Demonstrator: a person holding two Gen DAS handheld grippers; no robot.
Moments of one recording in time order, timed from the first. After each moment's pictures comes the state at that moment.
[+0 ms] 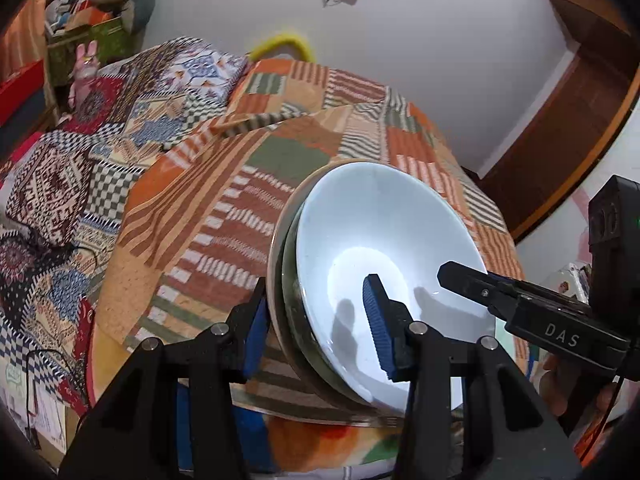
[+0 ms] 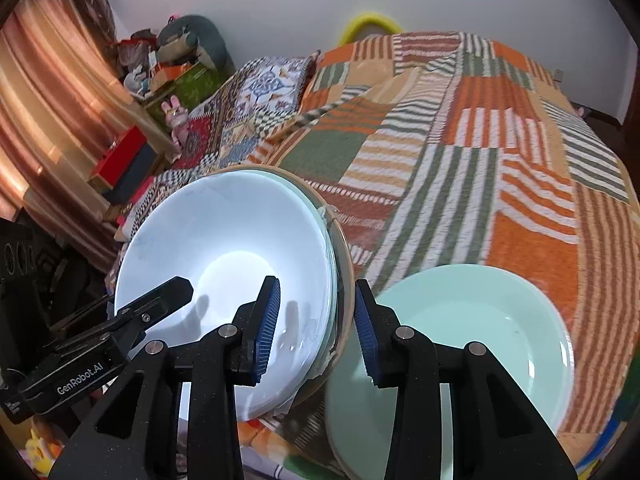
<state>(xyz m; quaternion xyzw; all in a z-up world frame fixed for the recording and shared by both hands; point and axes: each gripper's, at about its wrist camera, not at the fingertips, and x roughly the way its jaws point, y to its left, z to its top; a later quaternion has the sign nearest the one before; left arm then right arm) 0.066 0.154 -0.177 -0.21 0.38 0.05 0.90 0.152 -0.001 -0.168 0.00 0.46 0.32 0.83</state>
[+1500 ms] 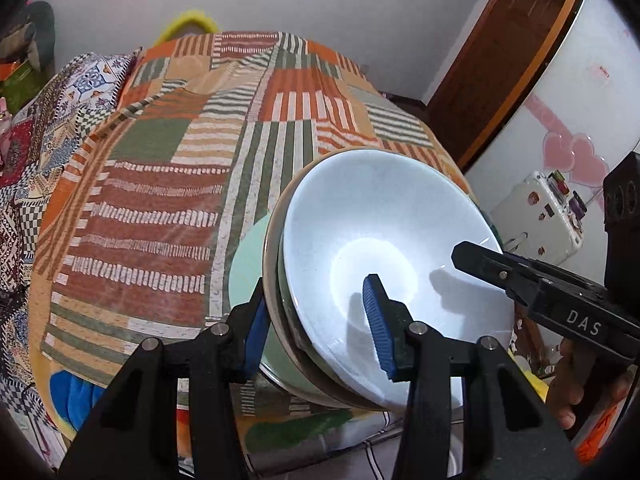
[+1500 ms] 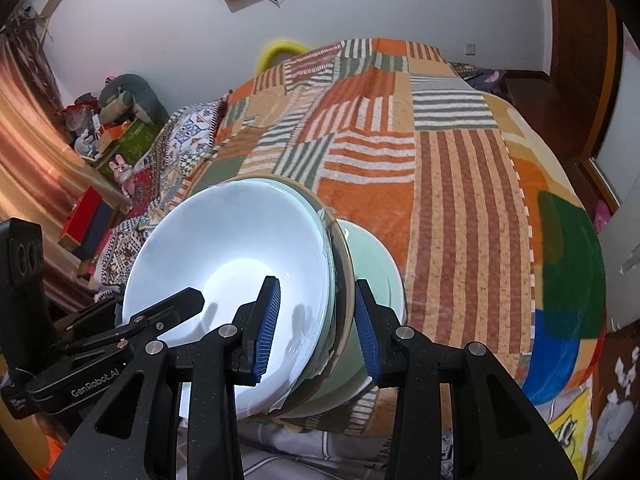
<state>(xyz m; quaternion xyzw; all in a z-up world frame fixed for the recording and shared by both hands) 0.101 0.015 -0.184 -0.12 0.45 -0.07 0.88 0.128 -0.138 -0.164 0.07 0.46 0.21 0.86</state>
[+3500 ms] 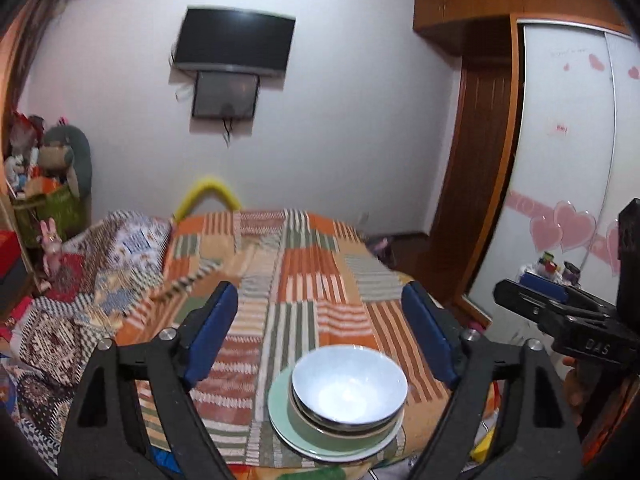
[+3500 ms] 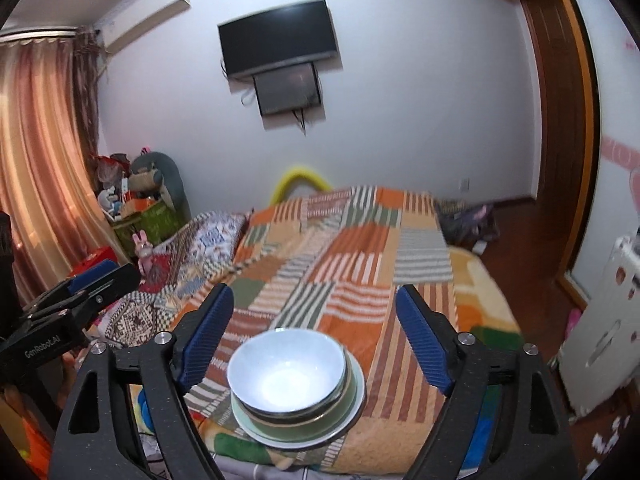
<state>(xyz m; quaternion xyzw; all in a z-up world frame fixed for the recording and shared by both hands) -0.002 0.012 -0.027 -0.06 0.16 -0.02 0.98 0.042 -0.167 -0.033 0.04 0.20 0.21 0.96</state>
